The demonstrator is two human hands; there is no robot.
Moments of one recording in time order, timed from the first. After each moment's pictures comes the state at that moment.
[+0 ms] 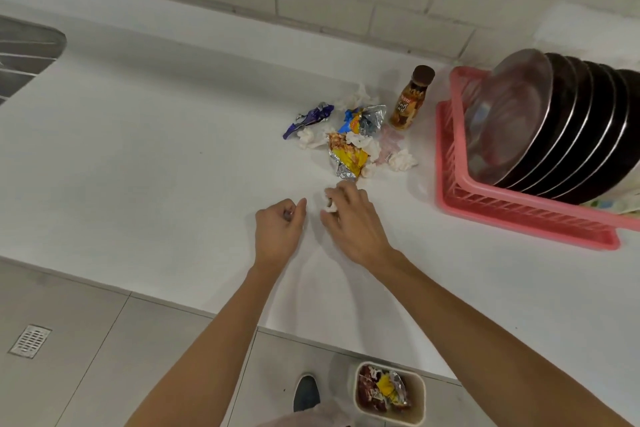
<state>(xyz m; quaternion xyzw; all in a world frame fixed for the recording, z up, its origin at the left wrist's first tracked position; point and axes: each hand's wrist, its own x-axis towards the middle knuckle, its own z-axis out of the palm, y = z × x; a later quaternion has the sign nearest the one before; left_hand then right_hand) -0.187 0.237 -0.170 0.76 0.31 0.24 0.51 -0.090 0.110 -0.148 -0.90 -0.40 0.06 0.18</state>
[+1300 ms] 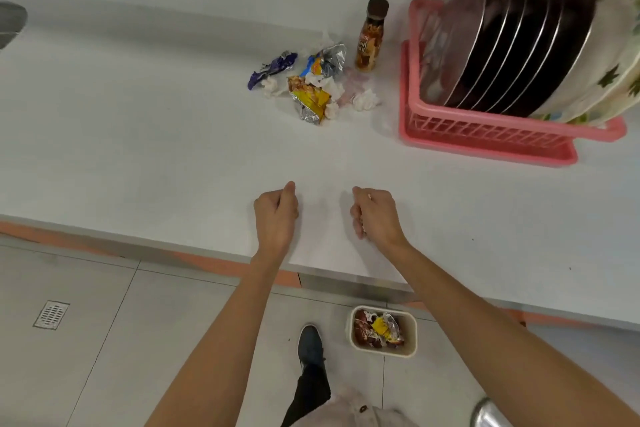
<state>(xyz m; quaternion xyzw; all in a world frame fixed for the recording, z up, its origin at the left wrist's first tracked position) -0.234 0.133 -0.157 0.68 0.34 0.21 0.62 -0.142 -0.014 -0.147 -0.77 -0.04 0.27 0.58</state>
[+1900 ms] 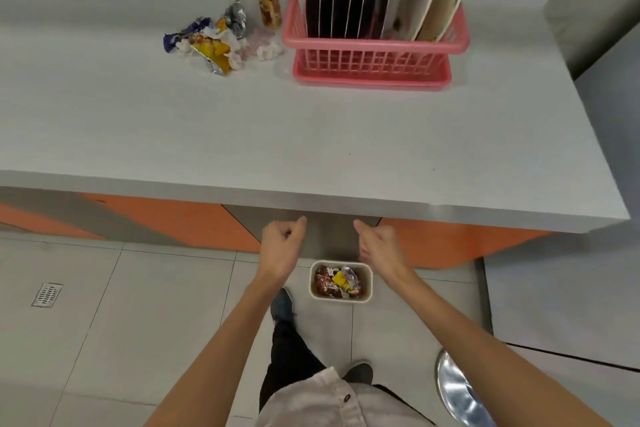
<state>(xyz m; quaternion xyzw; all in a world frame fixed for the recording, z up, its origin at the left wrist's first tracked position) -0.313 -0.135 -0.157 0.75 0.30 0.06 0.58 -0.231 -0.303 -0.169 -0.77 -0.05 0.29 0.57</state>
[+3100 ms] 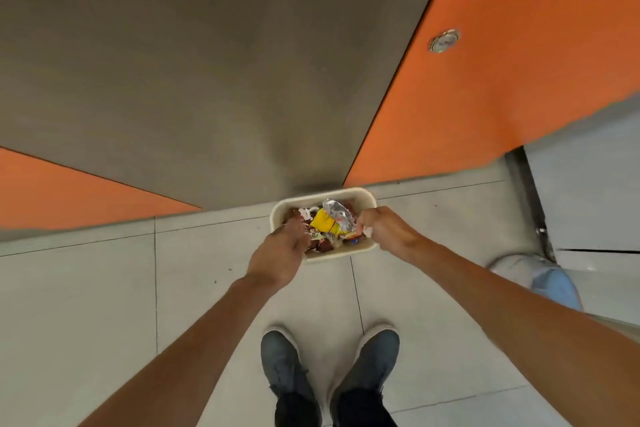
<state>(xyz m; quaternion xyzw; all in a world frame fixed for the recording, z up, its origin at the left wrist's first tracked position) -0.312 -0.155 -0.642 0.88 0.16 -0.27 0.35 -0.225 -0.356 -0.627 -0.87 -0.04 0.42 0.27</state>
